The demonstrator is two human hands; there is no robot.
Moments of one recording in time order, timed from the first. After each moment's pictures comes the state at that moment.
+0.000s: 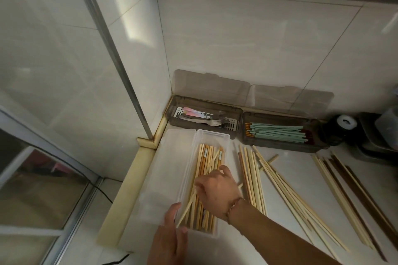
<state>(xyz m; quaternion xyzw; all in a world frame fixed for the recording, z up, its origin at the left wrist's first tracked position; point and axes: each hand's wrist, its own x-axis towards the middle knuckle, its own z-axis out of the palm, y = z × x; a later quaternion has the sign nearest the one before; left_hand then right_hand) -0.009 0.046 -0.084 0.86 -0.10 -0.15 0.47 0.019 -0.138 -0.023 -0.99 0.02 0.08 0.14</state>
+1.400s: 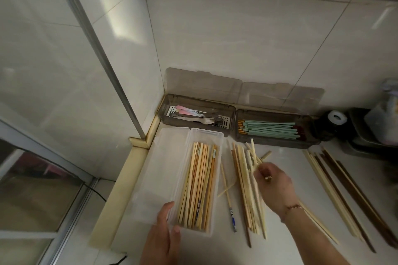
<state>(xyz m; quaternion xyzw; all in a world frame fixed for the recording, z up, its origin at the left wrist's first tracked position) -0.009 0.048 -0.088 0.87 -0.14 -0.19 0.44 -0.046 -0.240 -0.027 -0.85 0.37 -0.04 0.38</state>
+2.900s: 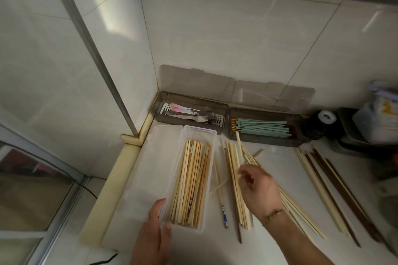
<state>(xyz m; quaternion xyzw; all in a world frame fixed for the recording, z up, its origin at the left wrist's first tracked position) -0.011 0.050 -0.092 0.87 -0.16 -0.16 0.43 -0.056 -0.219 -0.028 -0.92 0.24 -0.12 0.29</state>
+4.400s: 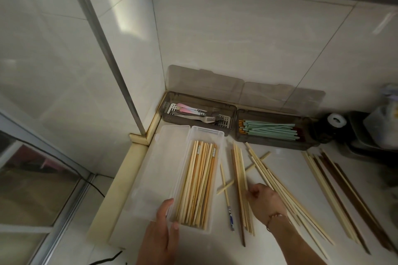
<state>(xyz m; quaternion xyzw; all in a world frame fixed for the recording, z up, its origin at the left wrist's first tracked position) -0.012 0.053 -0.095 0.88 -0.17 -0.13 0.43 -0.060 -0.229 -0.073 -0.87 0.39 0.11 0.27</state>
